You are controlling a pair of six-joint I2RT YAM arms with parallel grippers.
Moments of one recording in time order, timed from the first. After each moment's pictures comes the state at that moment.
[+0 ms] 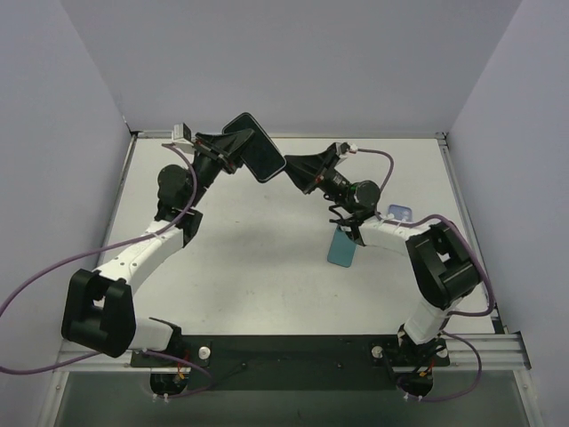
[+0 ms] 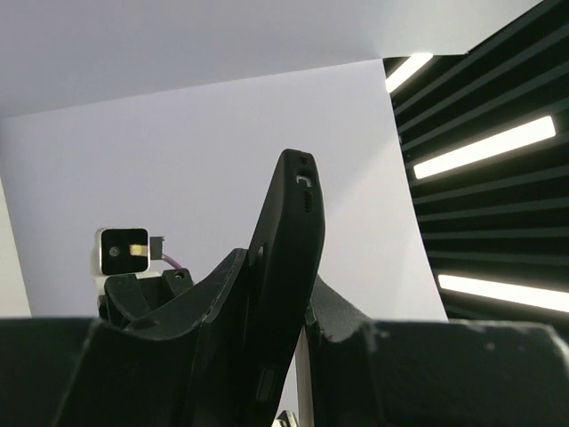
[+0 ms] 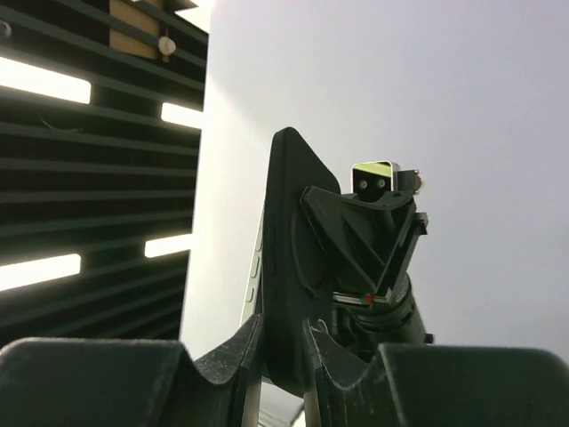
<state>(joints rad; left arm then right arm) -0.34 1.36 0.92 0.86 0.27 -1.73 0.53 1.73 0.87 1.39 -0.46 1.92</state>
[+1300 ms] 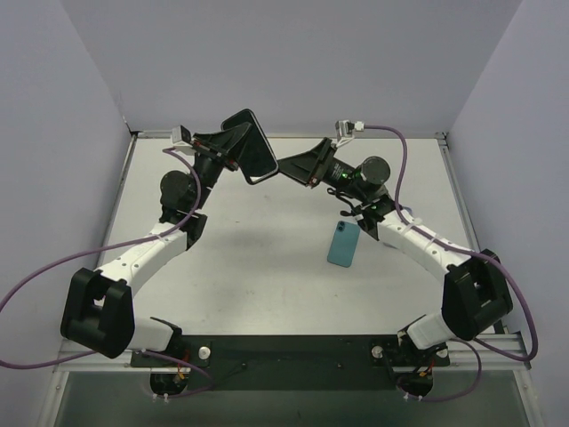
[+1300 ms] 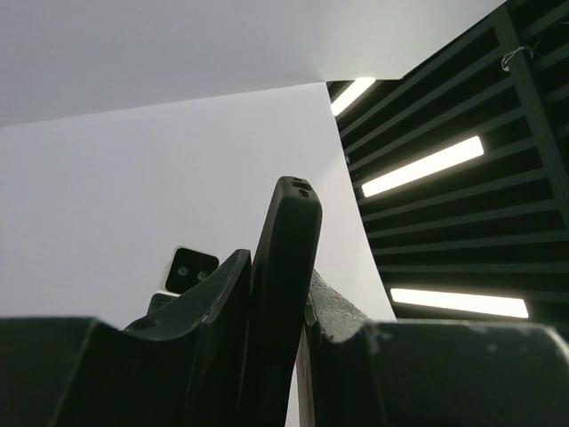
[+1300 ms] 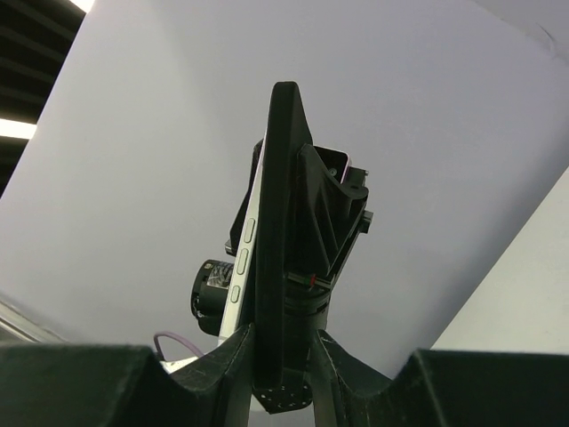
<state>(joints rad) -0.40 1.36 0.90 0.96 0.13 -1.79 0.54 1.50 1.00 0.81 -0.61 1.25</state>
